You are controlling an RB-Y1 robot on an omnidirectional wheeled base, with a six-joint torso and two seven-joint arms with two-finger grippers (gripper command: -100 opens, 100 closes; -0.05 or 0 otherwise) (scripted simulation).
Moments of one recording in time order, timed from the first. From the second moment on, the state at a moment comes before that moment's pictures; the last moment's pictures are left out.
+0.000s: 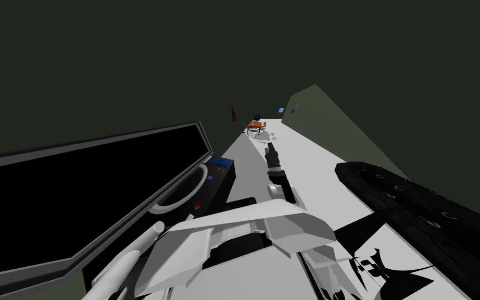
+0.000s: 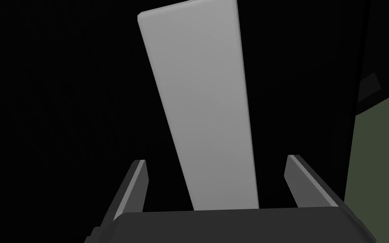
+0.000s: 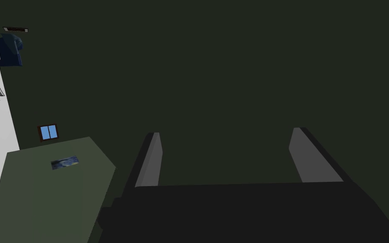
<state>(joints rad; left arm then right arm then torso) 0.12 0.60 0.11 -0.72 0.85 0.84 0.19 0.48 -0.02 0.05 -2.26 0.08 -0.38 0.16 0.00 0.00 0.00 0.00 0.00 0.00</state>
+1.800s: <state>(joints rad) 0.13 0.63 0.14 -0.75 0.85 0.84 0.20 0.48 -0.02 0.06 -2.26 0.08 -0.38 0.16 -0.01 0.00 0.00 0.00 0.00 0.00</state>
